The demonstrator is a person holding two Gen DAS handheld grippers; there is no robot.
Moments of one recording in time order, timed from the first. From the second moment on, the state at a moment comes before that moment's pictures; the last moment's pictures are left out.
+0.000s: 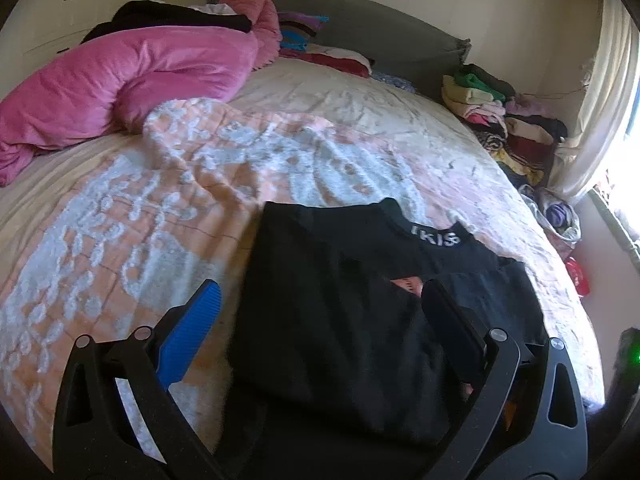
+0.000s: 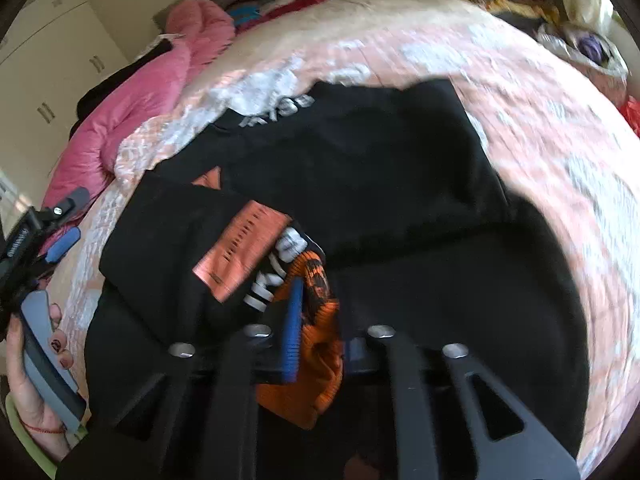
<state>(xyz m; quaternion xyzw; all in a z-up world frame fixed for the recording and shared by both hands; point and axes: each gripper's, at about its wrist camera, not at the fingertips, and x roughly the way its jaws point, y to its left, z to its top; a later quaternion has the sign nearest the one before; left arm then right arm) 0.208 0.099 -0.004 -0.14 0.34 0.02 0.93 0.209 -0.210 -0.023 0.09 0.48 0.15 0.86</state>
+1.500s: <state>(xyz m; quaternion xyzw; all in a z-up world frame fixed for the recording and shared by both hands) 0.232 0.065 -0.030 -0.12 0.39 -0.04 0.91 0.271 -0.219 0.023 -0.04 0.37 0.09 0.93</state>
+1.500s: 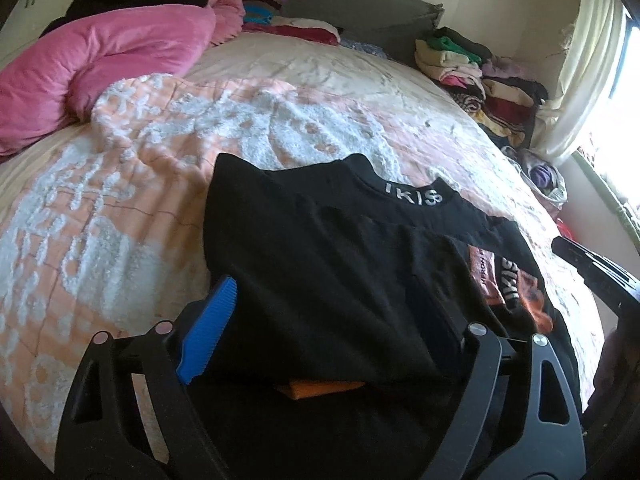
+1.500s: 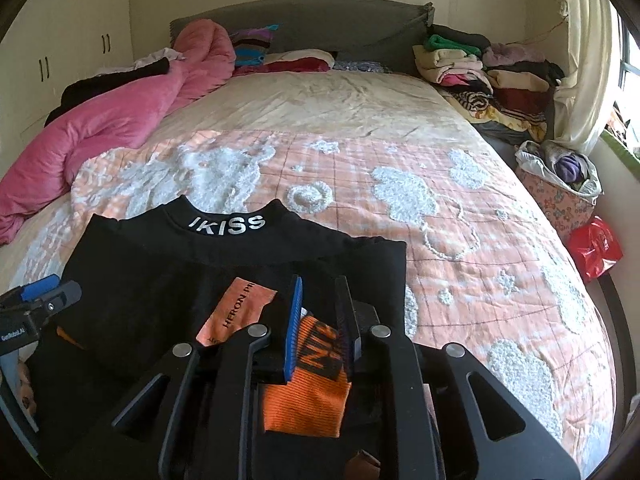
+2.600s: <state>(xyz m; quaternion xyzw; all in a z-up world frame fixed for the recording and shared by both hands) 0.234 0.053 -0.054 -0.08 0.44 -0.05 0.89 0.250 -0.203 -0.032 -0.01 0.48 0.14 0.87</state>
